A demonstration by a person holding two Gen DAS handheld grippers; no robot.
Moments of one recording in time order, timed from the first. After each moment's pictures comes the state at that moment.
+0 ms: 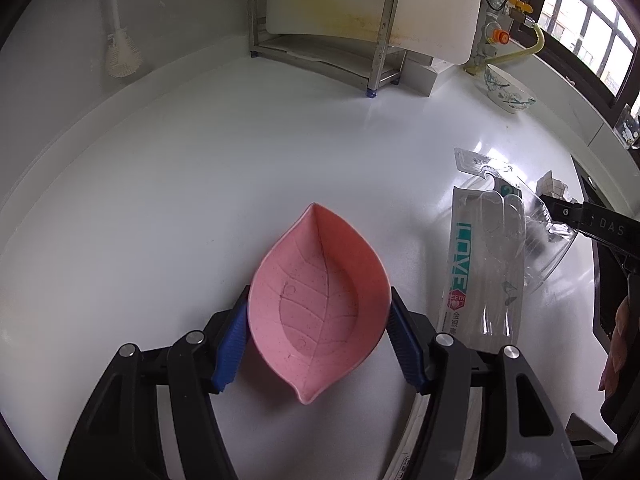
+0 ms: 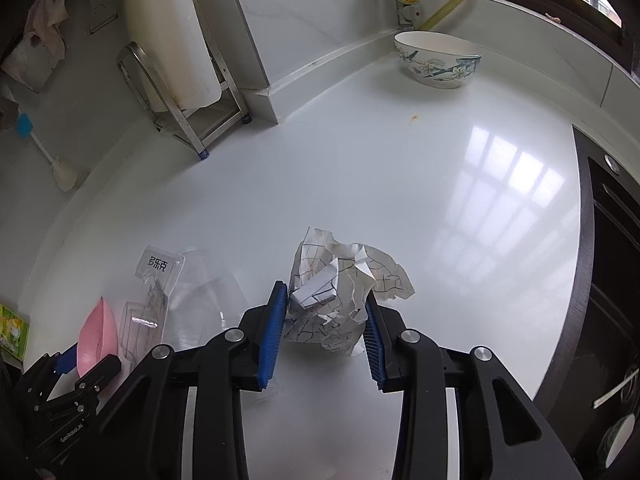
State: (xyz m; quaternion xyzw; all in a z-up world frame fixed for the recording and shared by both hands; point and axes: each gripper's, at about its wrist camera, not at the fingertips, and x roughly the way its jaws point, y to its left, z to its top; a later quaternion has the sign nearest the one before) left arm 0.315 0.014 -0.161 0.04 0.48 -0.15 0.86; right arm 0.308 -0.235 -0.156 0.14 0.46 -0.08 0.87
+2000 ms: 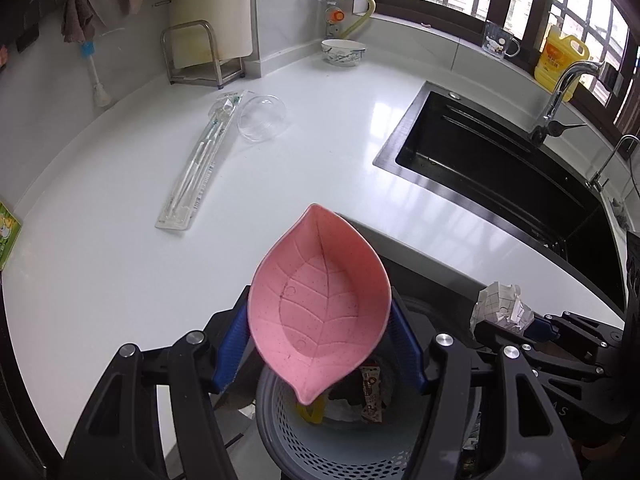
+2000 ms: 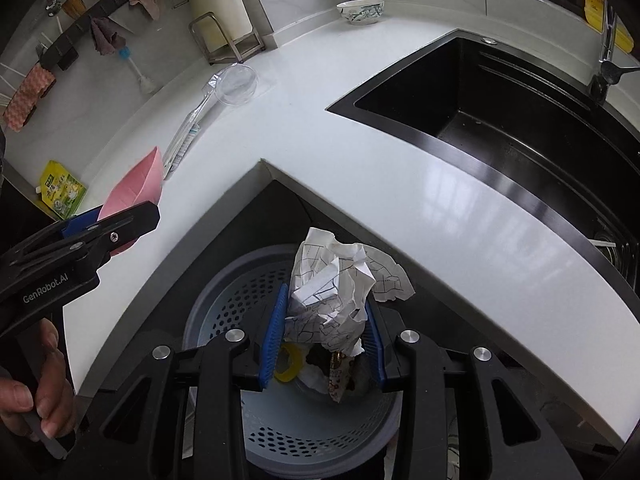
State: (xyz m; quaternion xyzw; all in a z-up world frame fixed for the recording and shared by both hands) left arm 0.009 -0.095 -0.101 0.09 0.45 -0.21 0.86; right arm -0.070 -0.246 -0.142 0.16 0.49 -0.02 0.86
